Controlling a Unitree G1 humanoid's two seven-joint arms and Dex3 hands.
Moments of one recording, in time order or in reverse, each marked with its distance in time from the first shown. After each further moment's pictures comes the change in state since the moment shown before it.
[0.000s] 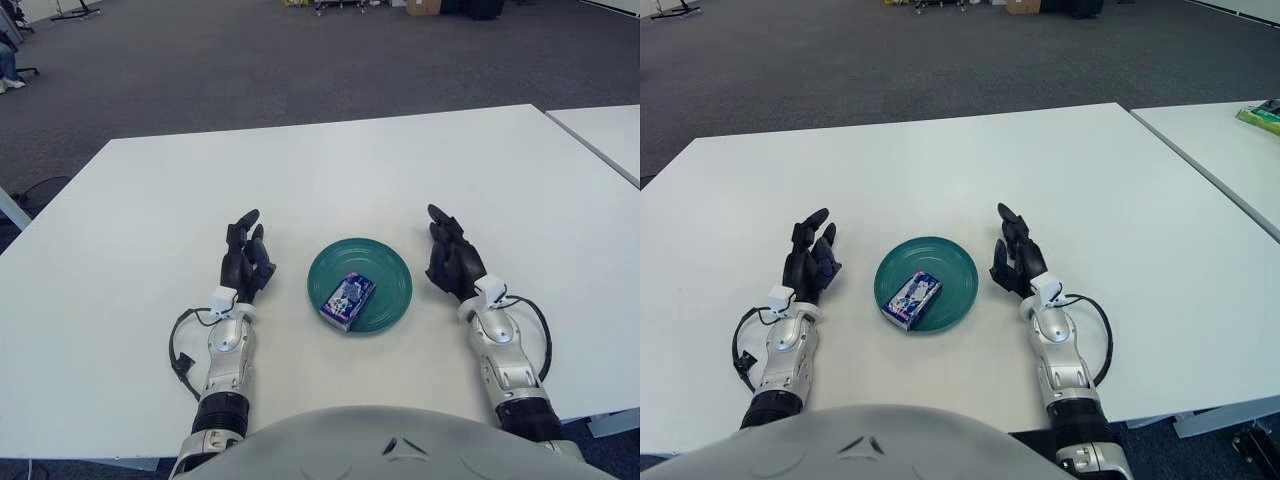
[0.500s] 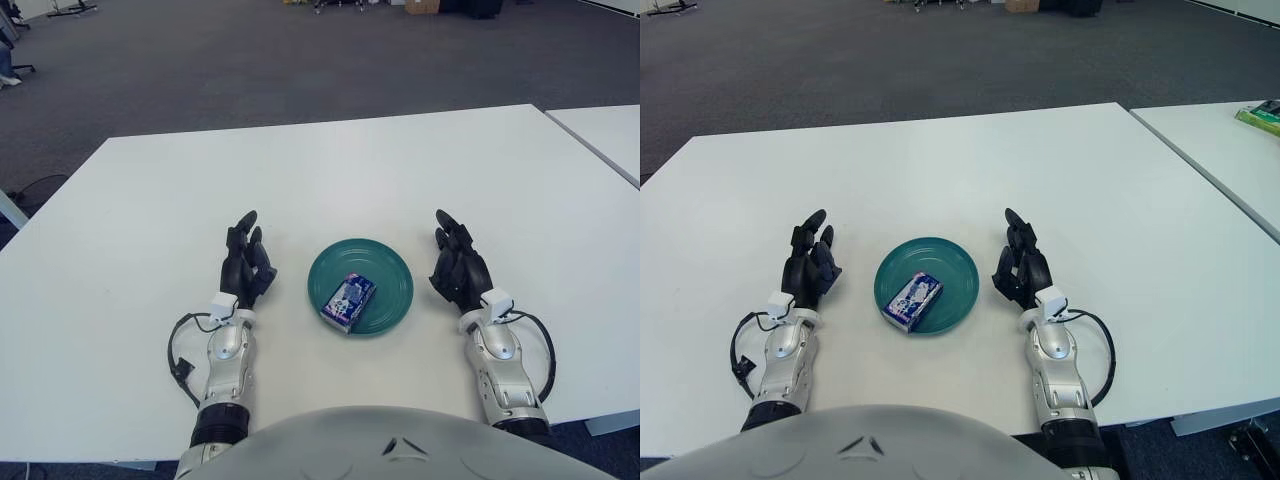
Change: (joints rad) left arm 0.108 -0.007 -0.048 -0.139 0.010 0.007 0.011; right arm 0.092 0.060 -0.005 -0.074 0.001 -0.002 -0.008
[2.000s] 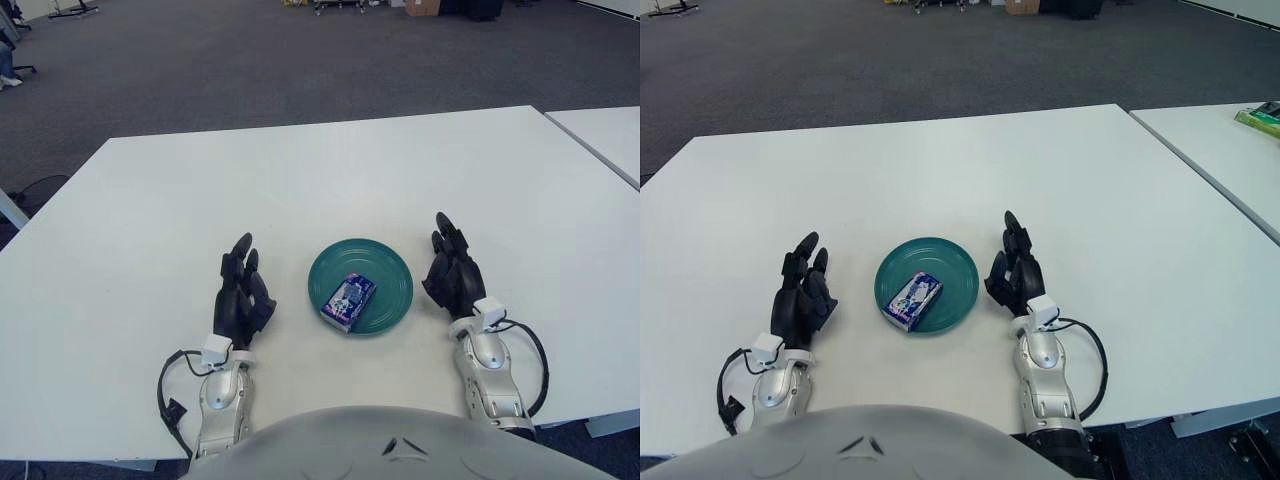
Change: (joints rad) left arm 0.220 -0.007 -0.094 -0.185 -0.013 0.038 0.016; right arm 0.025 0.070 0.008 0.021 -0.025 0.018 -0.028
